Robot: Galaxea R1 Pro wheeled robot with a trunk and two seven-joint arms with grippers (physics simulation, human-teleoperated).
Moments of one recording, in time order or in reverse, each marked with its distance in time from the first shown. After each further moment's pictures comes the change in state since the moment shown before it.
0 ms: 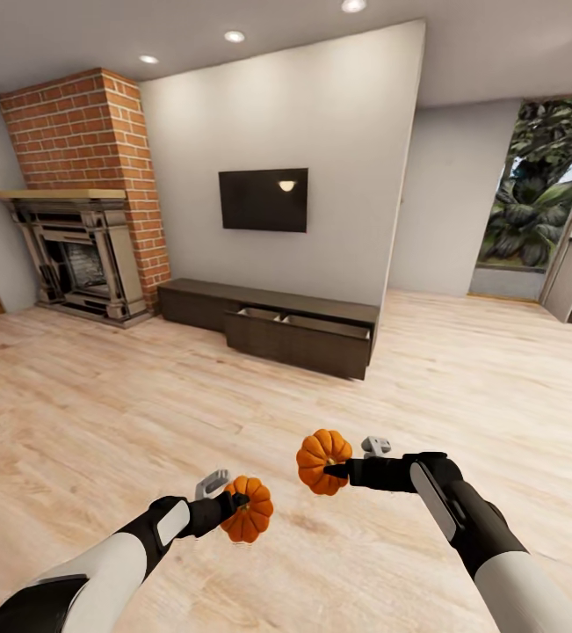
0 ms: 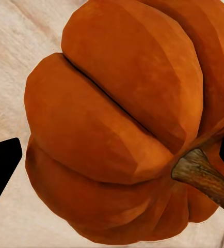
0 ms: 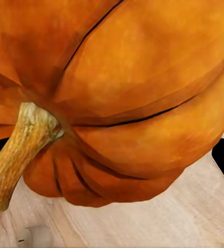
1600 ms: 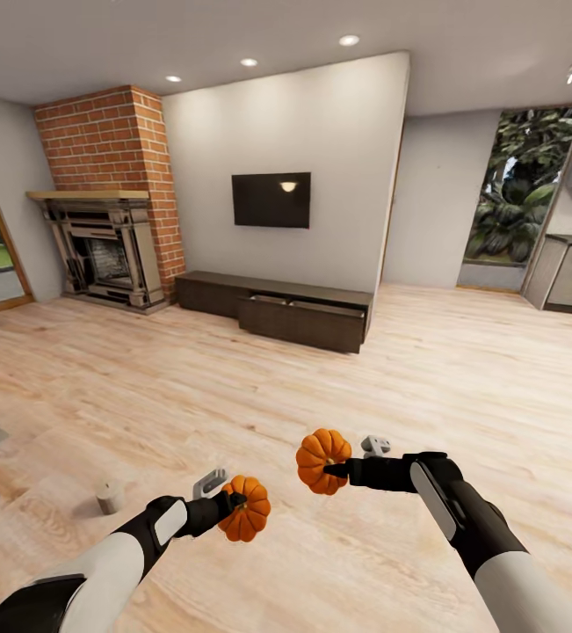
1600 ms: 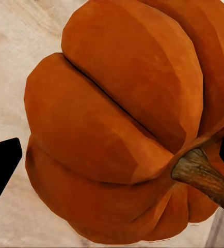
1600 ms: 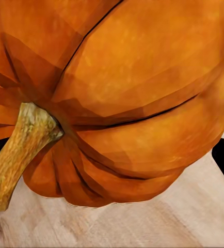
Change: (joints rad) left arm 0.000 0.009 0.003 -0.001 0.002 0.000 0.000; right arm 0.000 0.000 0.000 0.000 -0.007 0.000 0.002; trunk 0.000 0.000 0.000
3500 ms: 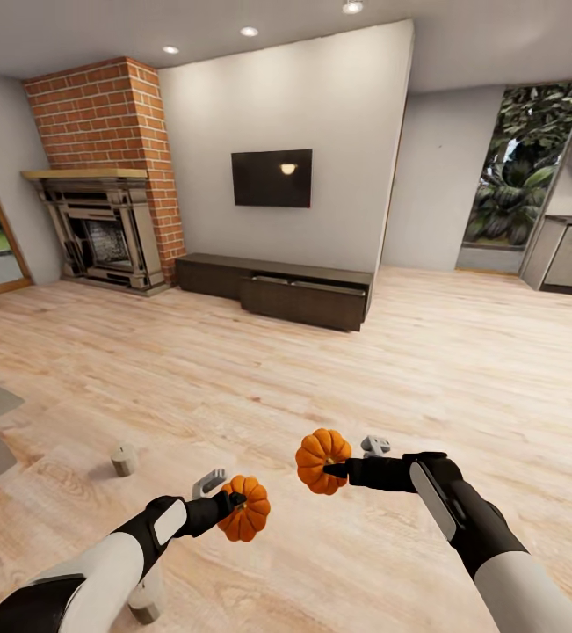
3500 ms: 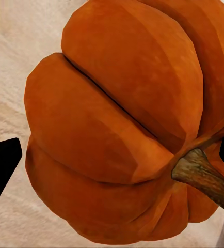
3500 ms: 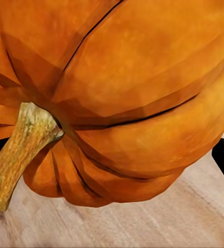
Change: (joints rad) left arm 0.000 0.002 0.003 0.000 0.003 0.003 0.000; right arm 0.000 0.000 0.001 0.000 -0.004 -0.002 0.000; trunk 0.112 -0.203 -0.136
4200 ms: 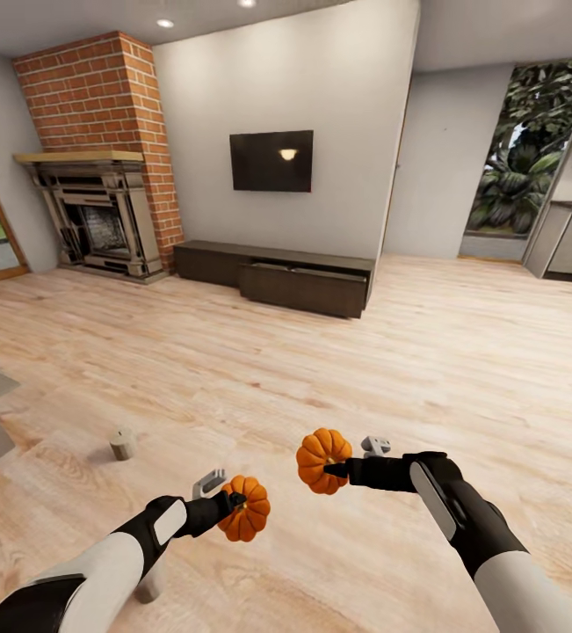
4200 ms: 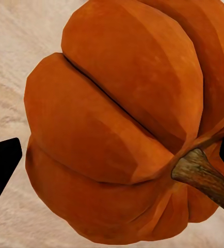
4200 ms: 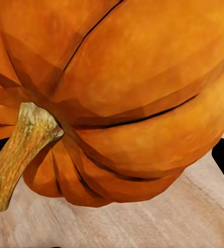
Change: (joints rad) left arm 0.000 0.000 0.000 0.000 0.000 0.001 0.000; right arm 0.000 0.000 0.000 0.000 -0.002 0.001 -0.008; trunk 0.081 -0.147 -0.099
